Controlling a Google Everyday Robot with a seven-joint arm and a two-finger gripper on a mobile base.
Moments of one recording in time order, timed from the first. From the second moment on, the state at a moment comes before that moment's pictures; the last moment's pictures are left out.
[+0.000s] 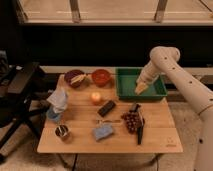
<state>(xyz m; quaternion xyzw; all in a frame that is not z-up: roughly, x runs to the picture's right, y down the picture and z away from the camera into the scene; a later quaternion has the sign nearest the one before) 0.211 0.001 0.819 -0.28 -0.09 0.17 0.94</state>
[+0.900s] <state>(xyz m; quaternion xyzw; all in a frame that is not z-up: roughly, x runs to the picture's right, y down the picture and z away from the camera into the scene) 0.177 0.081 0.759 -0.32 -0.13 0.08 0.94</state>
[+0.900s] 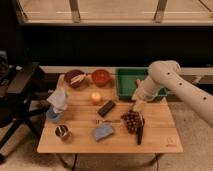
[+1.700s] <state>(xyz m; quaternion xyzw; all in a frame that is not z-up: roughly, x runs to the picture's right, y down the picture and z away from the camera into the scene) 0.072 0.120 0.779 -0.33 -0.22 -0.06 0.92</state>
